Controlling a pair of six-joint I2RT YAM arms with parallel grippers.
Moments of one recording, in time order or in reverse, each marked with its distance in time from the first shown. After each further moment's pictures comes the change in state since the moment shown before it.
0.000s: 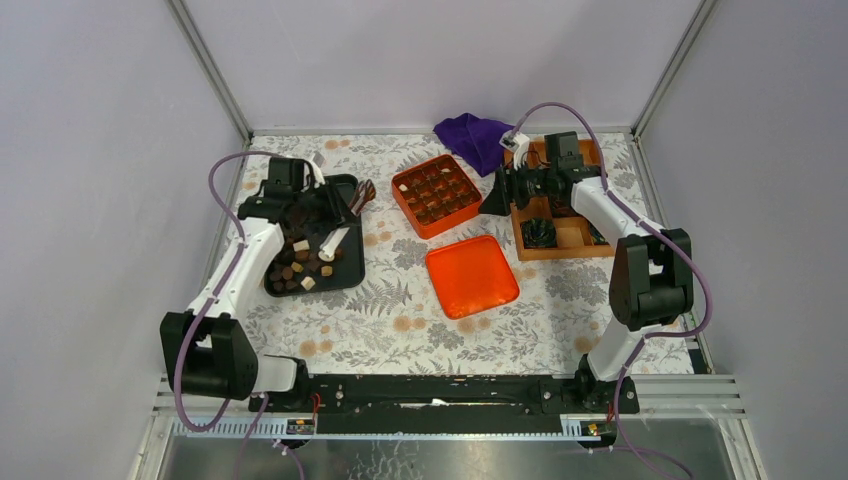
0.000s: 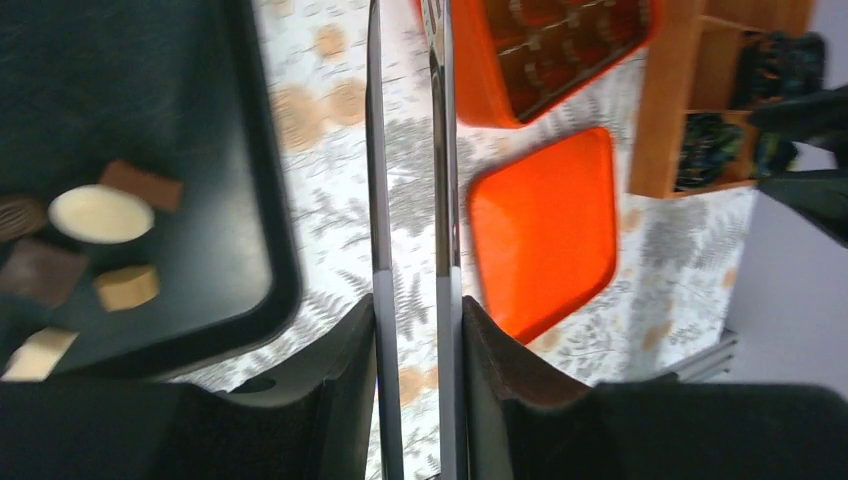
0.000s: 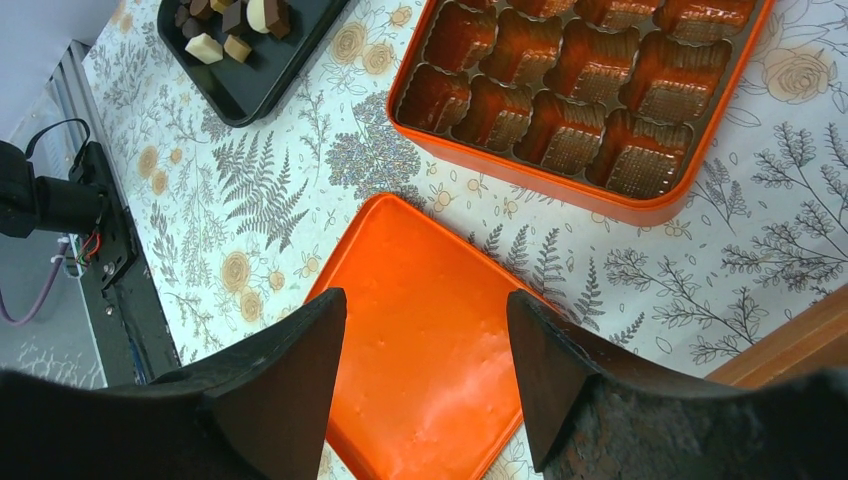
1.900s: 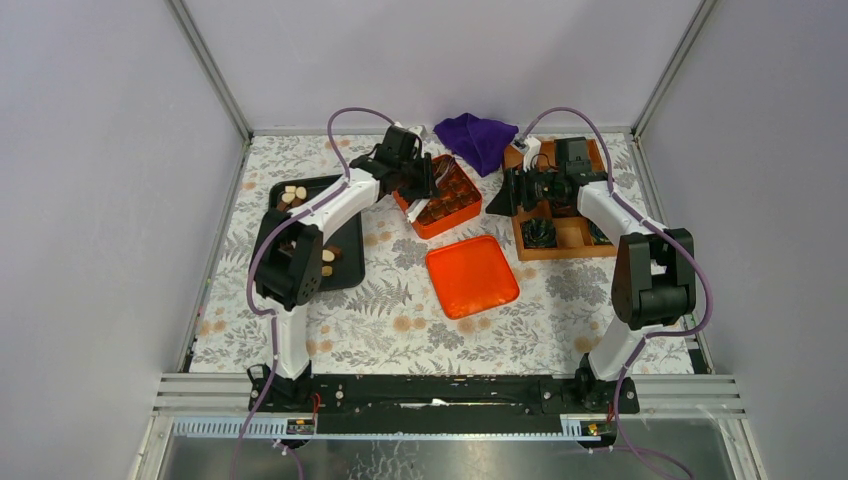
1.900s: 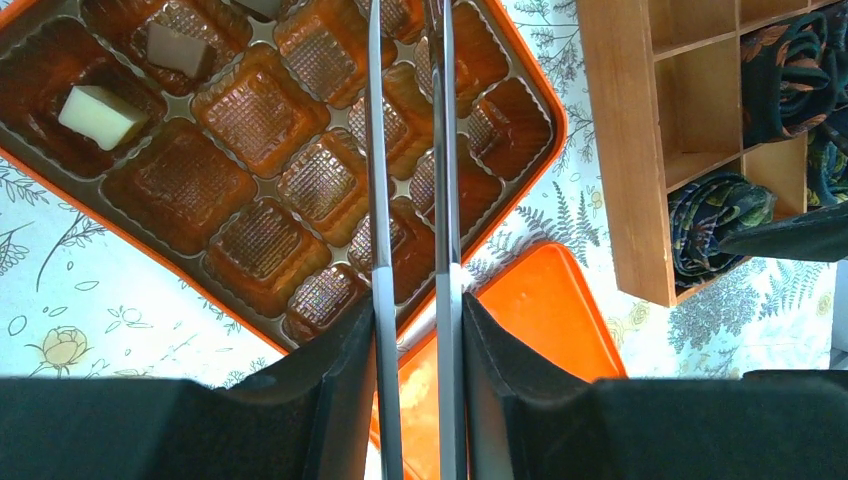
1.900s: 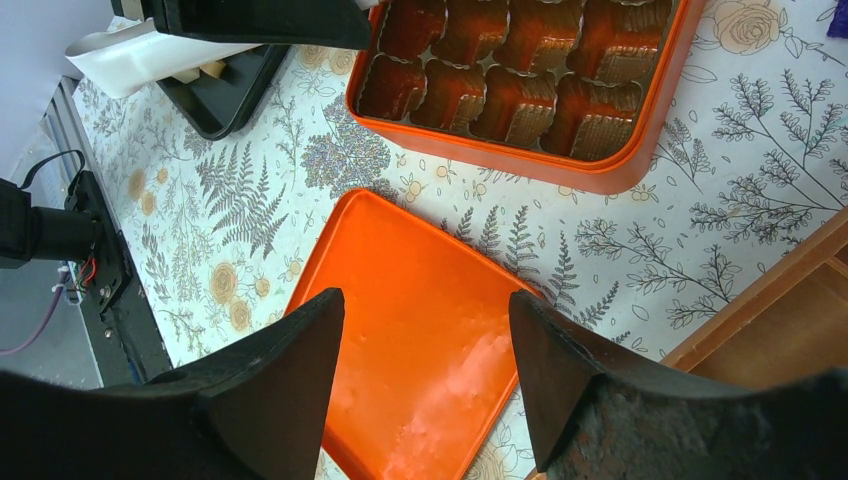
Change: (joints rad) left arm -0.373 0.651 0.504 0.256 -0.165 -0.028; right arm -0.053 0.000 -0.057 0.060 0.009 0.052
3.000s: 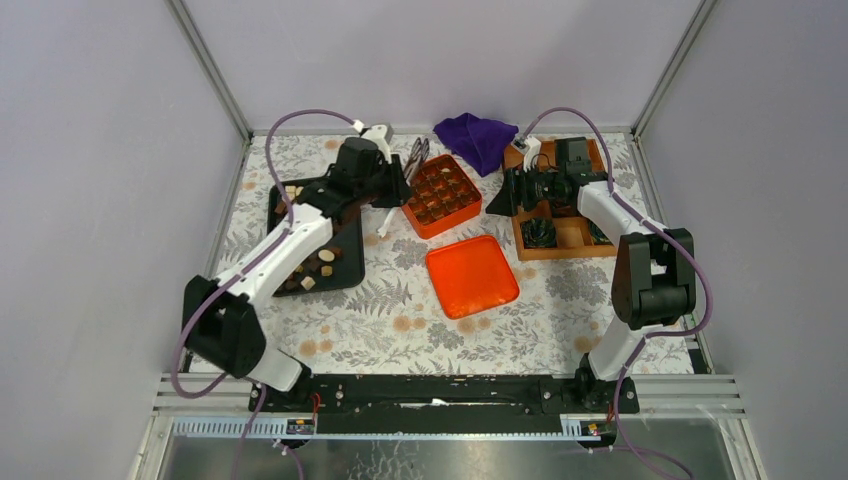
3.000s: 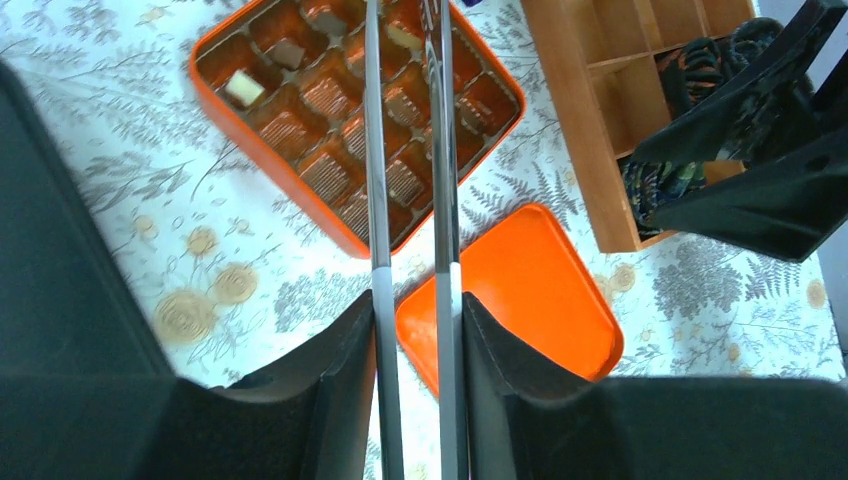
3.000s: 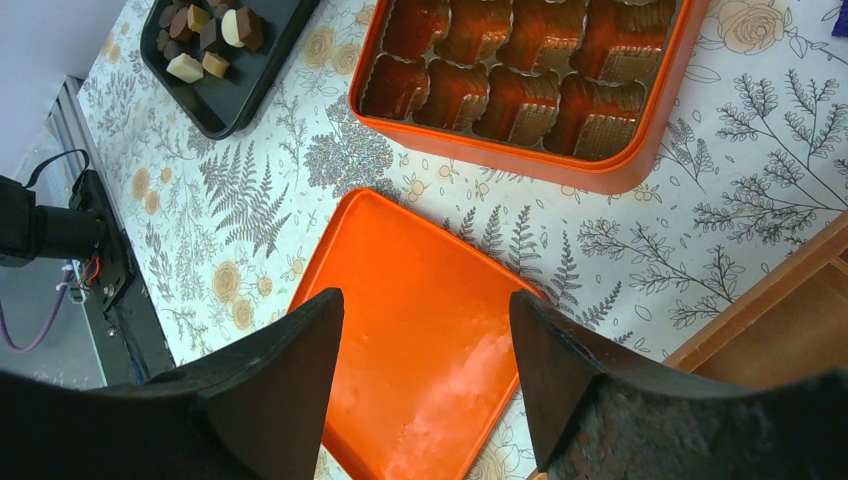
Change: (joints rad) left arm -0.011 -0.453 -0.302 0.055 -0.118 0.057; right arm -0.002 0.000 -0.001 0.000 -0.007 0.001
